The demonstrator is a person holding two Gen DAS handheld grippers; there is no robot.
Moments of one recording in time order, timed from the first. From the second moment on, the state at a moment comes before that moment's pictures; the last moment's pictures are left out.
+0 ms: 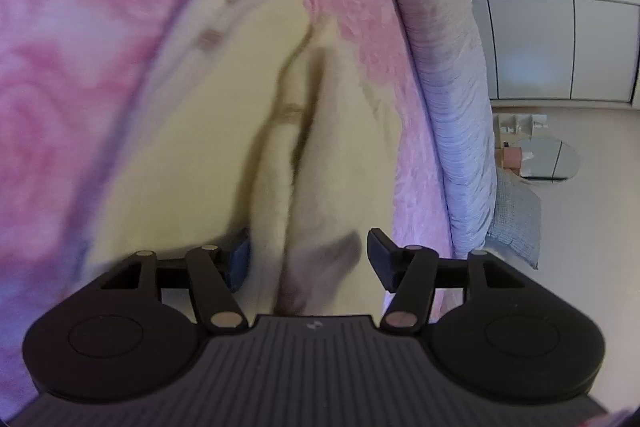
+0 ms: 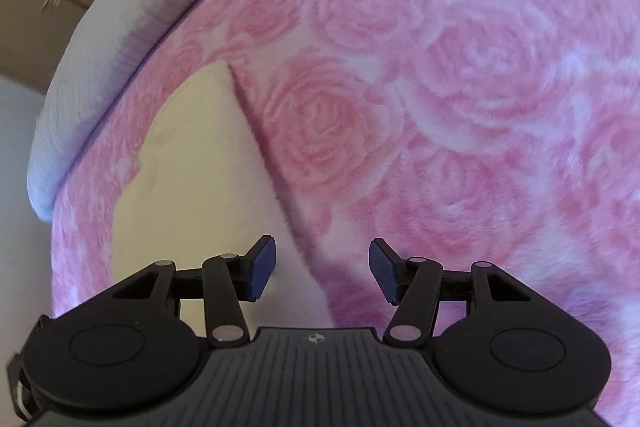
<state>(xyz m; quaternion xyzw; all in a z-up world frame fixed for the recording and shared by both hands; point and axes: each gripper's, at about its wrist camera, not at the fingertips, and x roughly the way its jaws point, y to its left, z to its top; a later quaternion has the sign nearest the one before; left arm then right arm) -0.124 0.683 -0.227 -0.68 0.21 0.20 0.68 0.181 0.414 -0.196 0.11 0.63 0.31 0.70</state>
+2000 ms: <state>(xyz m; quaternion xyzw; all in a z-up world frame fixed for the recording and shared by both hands) -0.158 0.566 0.017 -0.34 0.45 0.40 0.72 0.038 0.434 -0.032 -0.26 0.52 0.46 0.67</state>
